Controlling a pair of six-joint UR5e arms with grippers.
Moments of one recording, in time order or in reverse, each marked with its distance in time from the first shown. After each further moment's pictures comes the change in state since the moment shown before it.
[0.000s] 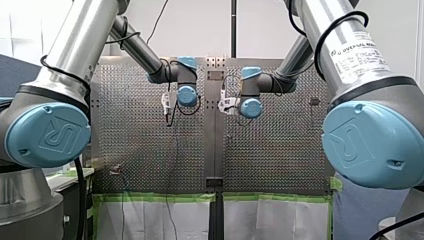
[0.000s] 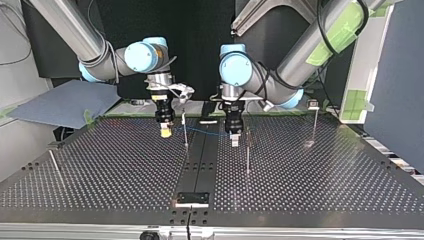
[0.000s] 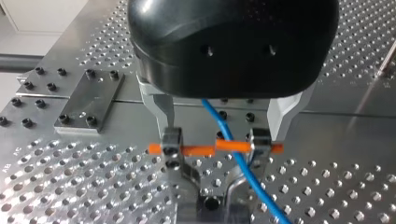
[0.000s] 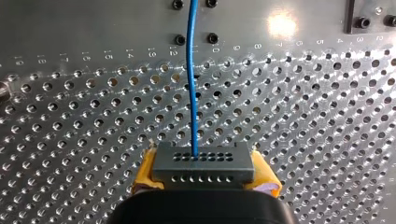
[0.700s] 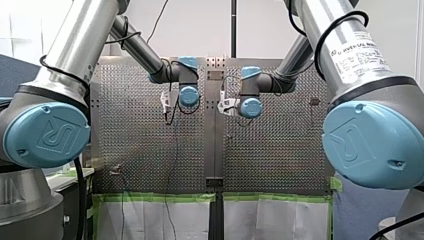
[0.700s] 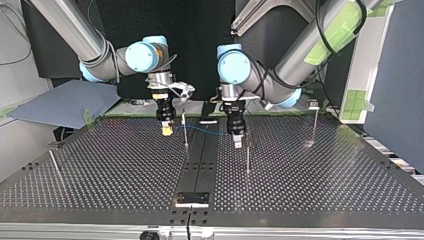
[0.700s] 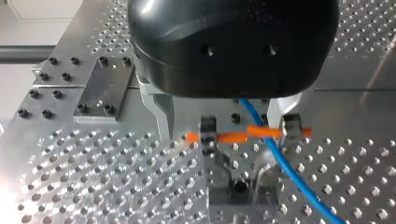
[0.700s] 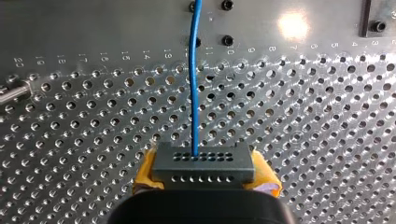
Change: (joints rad) left arm -0.013 -0.001 0.001 0.053 -0.069 0.049; right arm 0.004 0.000 0.000 0.033 0.001 0.000
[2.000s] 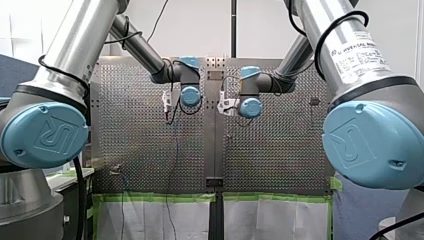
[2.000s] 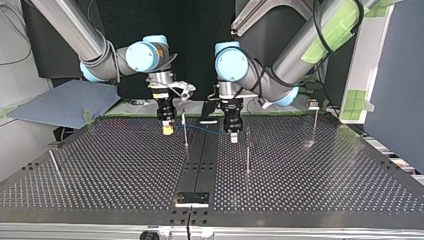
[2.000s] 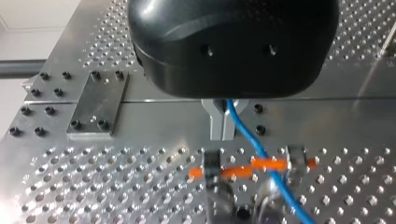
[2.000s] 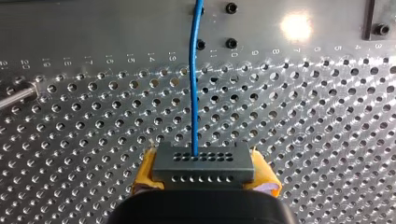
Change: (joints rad) left arm -0.019 0.000 -0.004 0.006 -0.007 0.042; right arm 0.002 0.000 0.000 0.011 0.001 0.001
